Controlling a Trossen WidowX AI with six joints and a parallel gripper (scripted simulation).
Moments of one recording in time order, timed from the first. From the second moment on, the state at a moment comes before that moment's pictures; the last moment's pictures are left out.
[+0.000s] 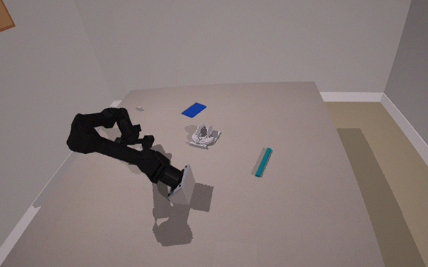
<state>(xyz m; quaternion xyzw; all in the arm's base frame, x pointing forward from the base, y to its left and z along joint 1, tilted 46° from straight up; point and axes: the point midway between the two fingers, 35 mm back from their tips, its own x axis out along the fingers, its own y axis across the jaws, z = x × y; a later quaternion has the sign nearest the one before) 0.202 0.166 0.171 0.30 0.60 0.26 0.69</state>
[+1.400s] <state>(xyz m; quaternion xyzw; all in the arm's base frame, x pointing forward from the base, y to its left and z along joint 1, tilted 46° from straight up) 0.201 0.151 0.179 0.30 0.61 0.25 0.69</state>
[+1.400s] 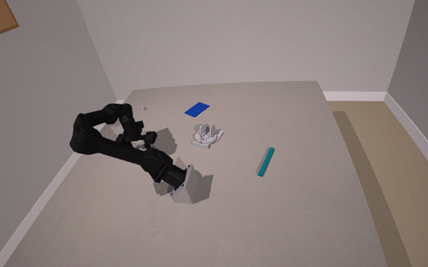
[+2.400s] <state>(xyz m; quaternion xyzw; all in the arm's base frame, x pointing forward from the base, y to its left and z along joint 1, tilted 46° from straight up) 0.206 0.102 0.207 0.31 0.61 0.23 0.69</state>
